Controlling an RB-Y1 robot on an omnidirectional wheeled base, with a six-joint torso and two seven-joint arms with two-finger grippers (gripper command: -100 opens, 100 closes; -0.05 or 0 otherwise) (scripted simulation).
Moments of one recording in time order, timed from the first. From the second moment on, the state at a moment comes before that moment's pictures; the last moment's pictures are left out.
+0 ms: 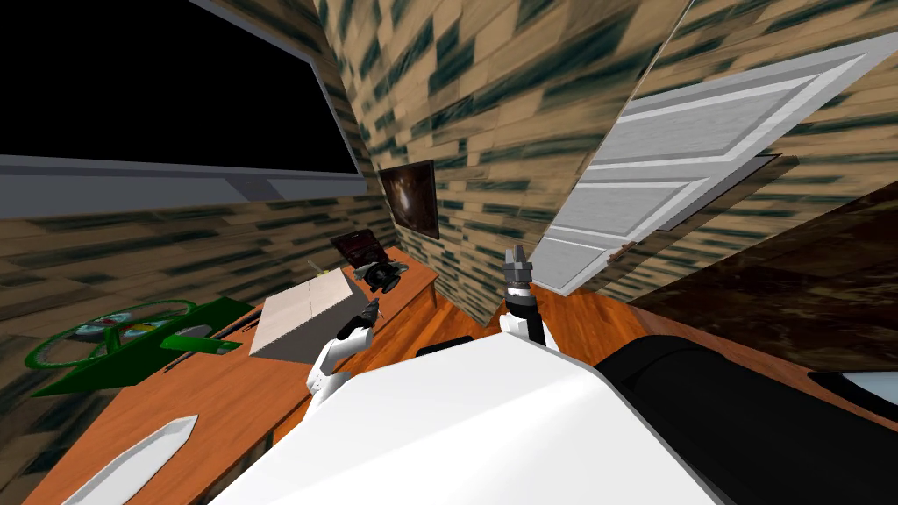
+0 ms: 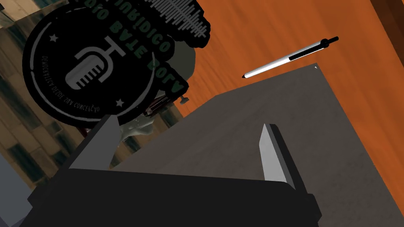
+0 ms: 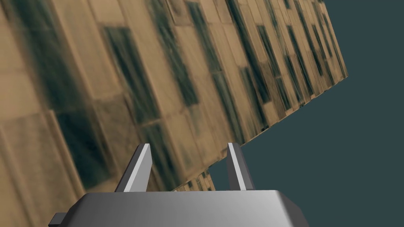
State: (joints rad) left arm 0.14 0.22 0.14 -1.60 0.09 0.55 -0.25; right arm 0.54 0.04 -0.05 -2.26 -0.01 -0.58 0.05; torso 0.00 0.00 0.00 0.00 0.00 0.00
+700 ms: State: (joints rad) left arm 0.07 0.26 0.17 -1.43 0.14 0.72 -0.40; right arm 0.54 0.04 -0.05 -2.26 -0.01 -0.58 0.05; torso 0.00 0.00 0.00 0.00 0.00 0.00
